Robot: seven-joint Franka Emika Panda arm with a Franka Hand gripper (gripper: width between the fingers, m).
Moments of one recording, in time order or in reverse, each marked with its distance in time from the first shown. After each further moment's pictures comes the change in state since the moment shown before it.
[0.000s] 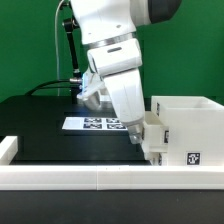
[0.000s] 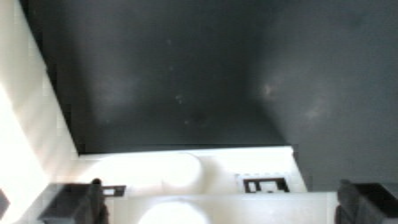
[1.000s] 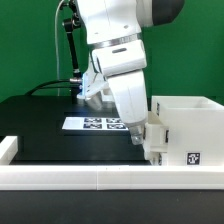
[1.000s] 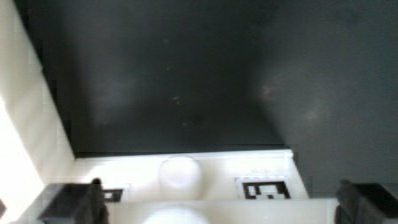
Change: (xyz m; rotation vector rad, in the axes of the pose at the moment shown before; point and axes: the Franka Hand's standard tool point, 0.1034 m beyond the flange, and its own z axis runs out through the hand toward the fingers) arm -0.001 0.001 0.000 0.001 -0.029 -0.031
